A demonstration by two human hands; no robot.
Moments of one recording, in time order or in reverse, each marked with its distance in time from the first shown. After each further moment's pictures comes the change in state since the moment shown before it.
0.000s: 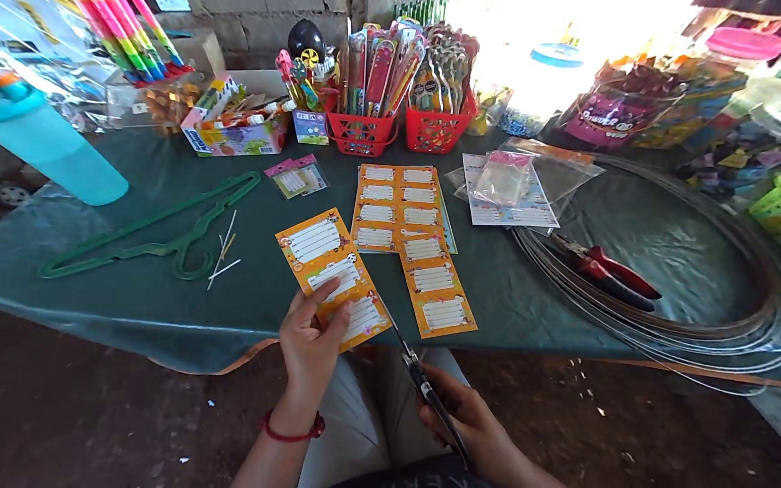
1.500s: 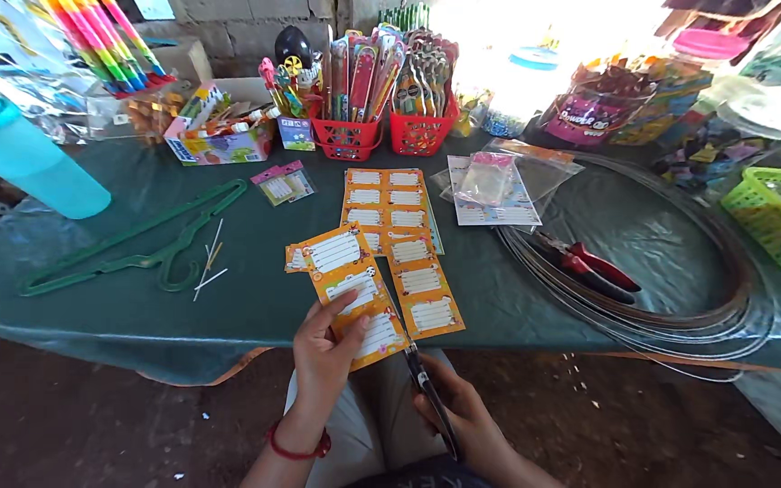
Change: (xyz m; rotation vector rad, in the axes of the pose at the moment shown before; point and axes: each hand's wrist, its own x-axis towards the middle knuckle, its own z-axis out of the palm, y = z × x) left_hand -0.013 0.012 0.019 -0.093 -0.122 -0.099; right_hand 0.004 0.001 0.000 0.046 0.088 -0.120
